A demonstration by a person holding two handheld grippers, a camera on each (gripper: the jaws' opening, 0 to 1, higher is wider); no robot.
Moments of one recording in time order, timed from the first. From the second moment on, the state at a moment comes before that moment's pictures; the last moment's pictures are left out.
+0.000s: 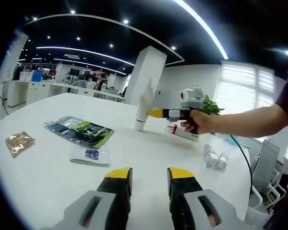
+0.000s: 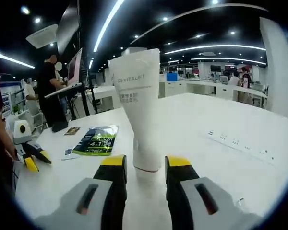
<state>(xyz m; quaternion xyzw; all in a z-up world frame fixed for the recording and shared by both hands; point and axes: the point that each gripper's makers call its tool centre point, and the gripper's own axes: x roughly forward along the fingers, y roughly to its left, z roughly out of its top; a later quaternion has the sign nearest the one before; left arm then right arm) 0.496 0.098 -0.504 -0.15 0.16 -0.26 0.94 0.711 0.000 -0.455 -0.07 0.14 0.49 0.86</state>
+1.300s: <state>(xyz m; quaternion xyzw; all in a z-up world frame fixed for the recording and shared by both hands) 0.495 0.098 -0.505 -0.14 0.16 -0.26 0.94 0.719 0.033 -0.422 -0.08 0.08 0.59 0.80</state>
